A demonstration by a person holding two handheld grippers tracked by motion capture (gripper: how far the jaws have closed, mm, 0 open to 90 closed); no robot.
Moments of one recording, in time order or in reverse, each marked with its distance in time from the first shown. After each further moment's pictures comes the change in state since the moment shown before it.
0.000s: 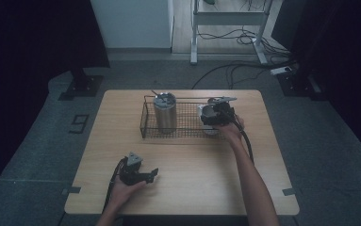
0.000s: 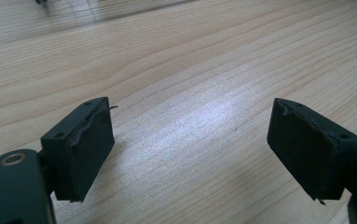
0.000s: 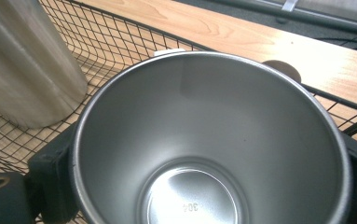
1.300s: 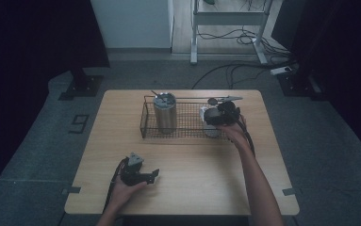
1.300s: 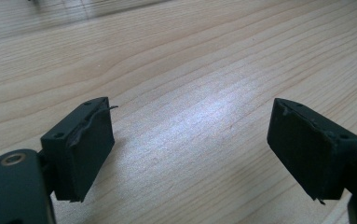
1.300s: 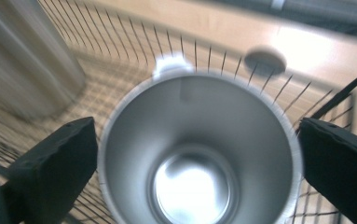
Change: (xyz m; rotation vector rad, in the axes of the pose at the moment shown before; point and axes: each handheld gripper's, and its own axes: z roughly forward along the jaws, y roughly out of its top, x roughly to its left) left arm -0.002 0.000 0.001 0.014 -0.010 0.010; right arm -0.002 0.003 -0.029 -0.025 -0.013 0.036
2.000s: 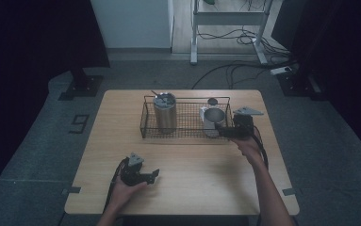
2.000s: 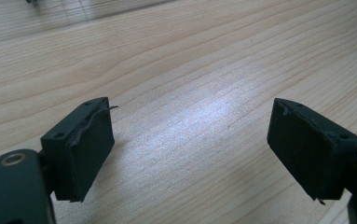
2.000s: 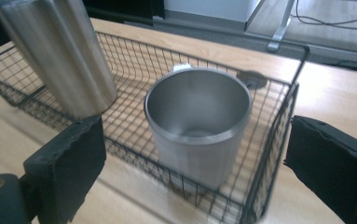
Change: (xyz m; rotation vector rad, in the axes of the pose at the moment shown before) left arm -0.002 0.000 -0.001 -0.002 0.004 0.002; right arm 0.000 -0.039 -0.071 -0.140 0.027 0.004
